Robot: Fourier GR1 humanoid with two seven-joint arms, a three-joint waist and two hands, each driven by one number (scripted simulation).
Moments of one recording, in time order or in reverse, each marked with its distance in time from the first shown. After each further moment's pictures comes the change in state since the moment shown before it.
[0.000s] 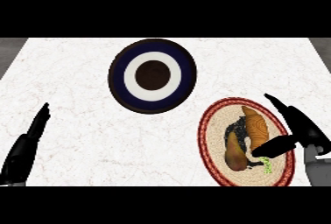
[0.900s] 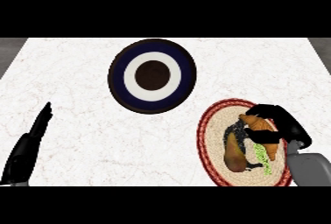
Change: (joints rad) left arm 0.000 -0.082 0.065 -0.046 -0.091 -0.067 0.030; right arm -0.045 0.110 -0.058 0.212 0.142 -0.023 -0.214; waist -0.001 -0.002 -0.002
